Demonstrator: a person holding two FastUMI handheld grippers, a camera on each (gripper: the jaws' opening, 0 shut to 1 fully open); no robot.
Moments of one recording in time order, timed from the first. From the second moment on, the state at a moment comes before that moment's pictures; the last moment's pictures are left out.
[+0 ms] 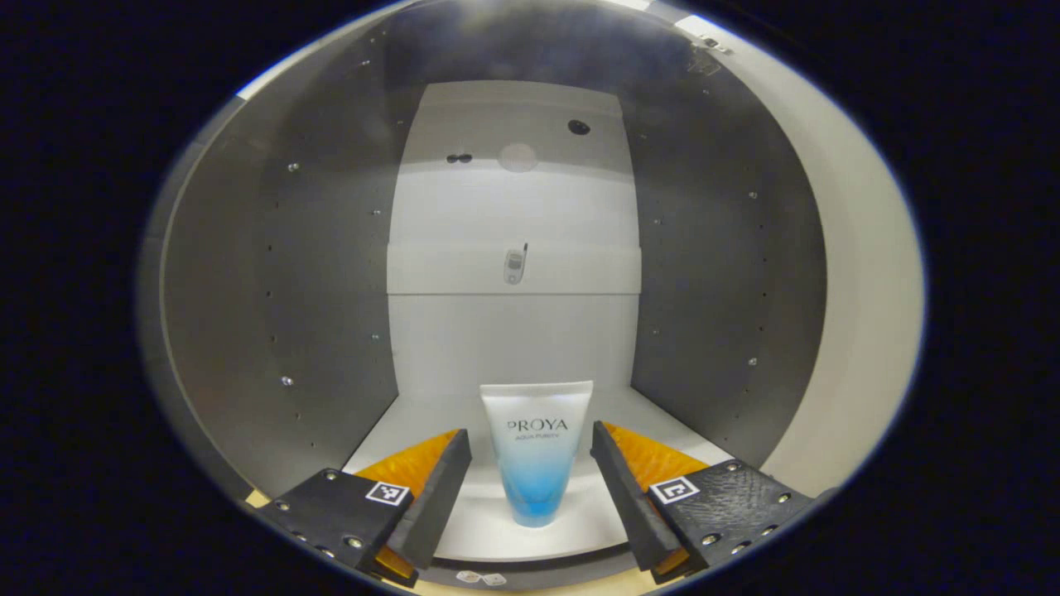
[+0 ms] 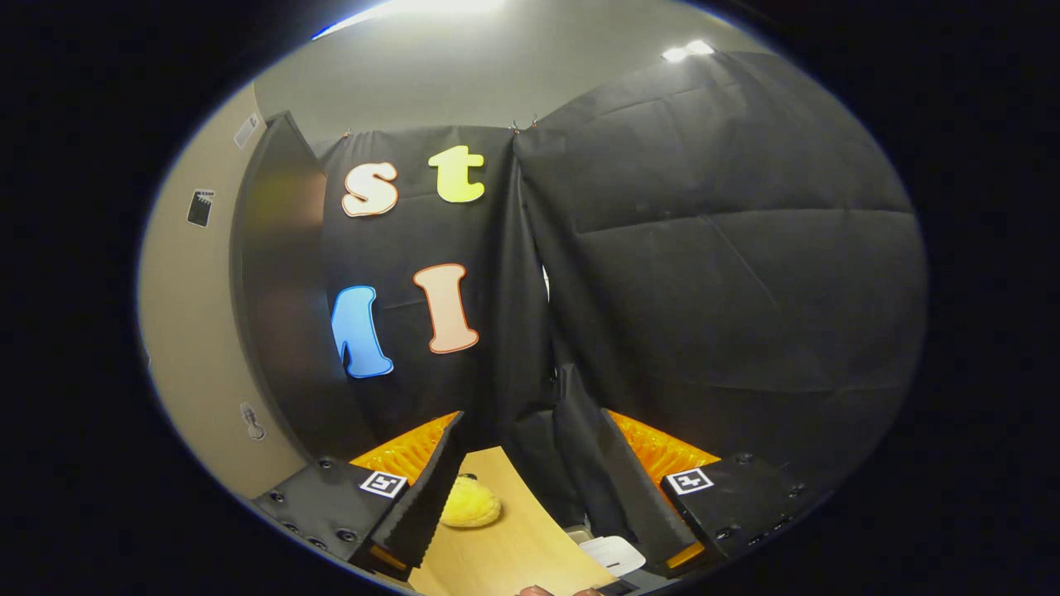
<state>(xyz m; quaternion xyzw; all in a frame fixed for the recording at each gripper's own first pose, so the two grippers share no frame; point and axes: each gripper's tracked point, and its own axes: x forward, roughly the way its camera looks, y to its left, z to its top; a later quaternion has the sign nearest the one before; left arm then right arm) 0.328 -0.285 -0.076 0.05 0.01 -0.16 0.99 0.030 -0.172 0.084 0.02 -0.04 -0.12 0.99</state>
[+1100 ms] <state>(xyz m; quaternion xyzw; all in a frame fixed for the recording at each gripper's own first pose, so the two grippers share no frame) 0.252 -0.235 -0.035 0.04 -0.01 -0.17 0.99 0.022 -0.154 0.080 0.02 -0.05 -0.09 0.99</state>
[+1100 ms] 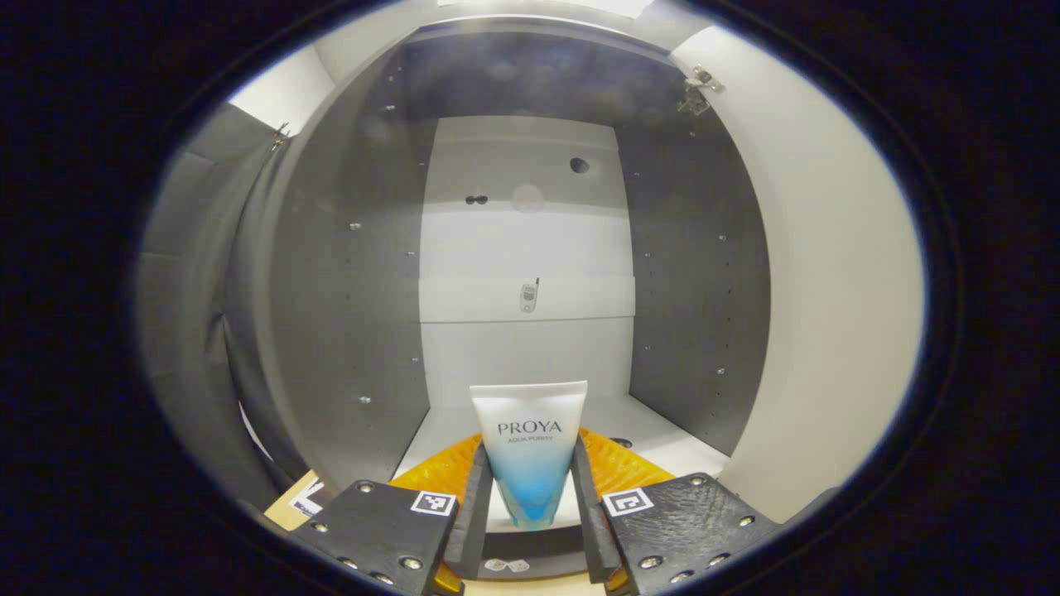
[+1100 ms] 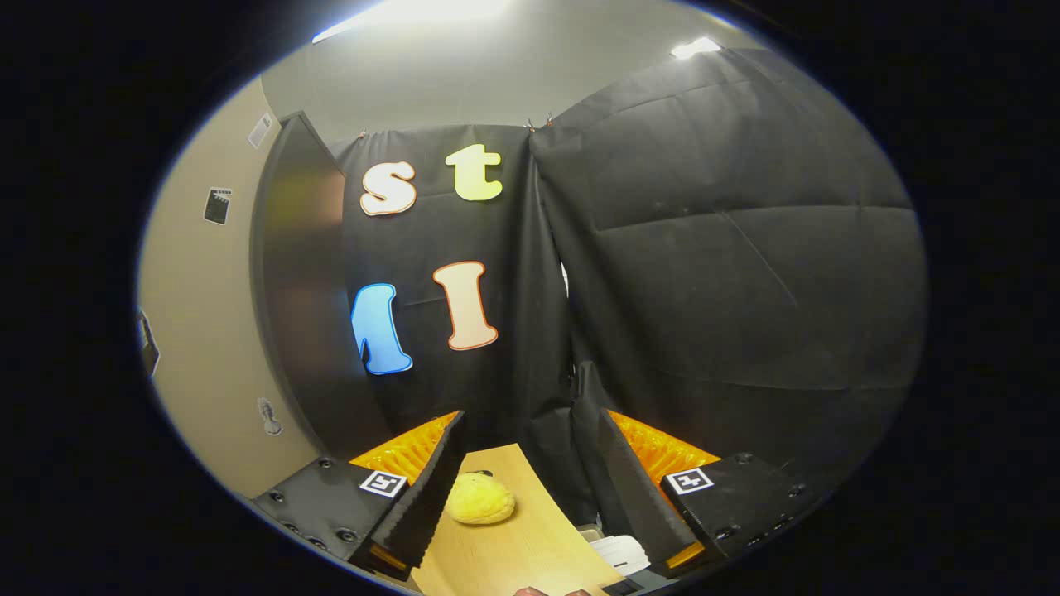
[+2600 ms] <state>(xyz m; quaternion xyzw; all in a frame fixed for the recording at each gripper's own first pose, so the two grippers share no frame) 0.102 0.035 -0.144 0.02 0.00 -0.11 0.99 -0.109 -0.086 0.051 0.06 -0.05 -0.09 0.99</state>
